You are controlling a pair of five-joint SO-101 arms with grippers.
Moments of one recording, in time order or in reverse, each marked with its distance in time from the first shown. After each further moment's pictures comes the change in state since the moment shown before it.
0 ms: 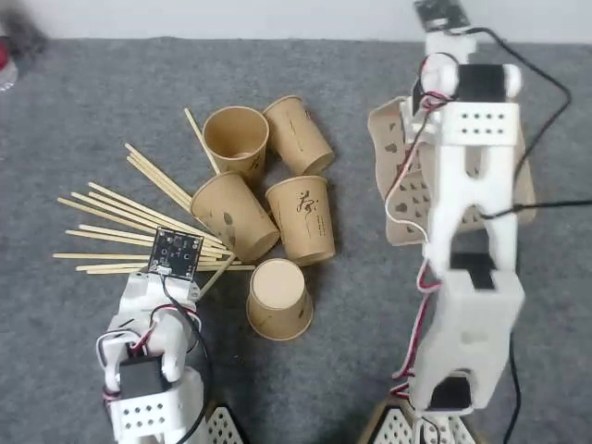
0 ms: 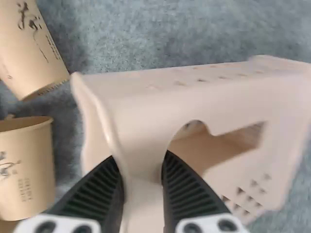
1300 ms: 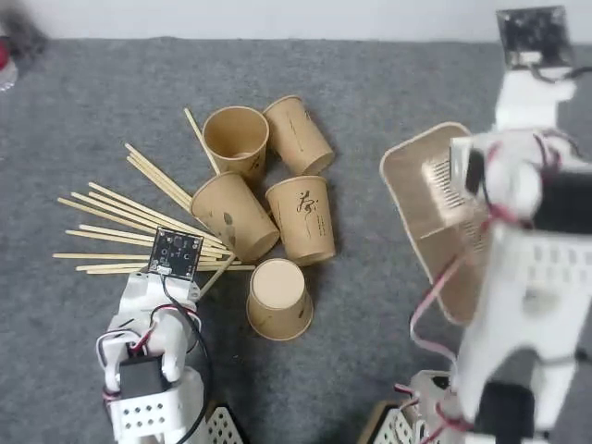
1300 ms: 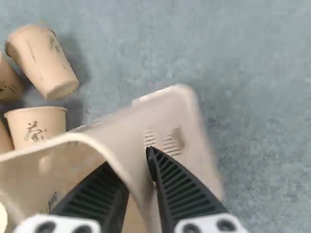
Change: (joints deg) left arm 0.0 0.0 0.0 0.0 0.0; right arm 5.0 -47.4 28.7 0.2 0.4
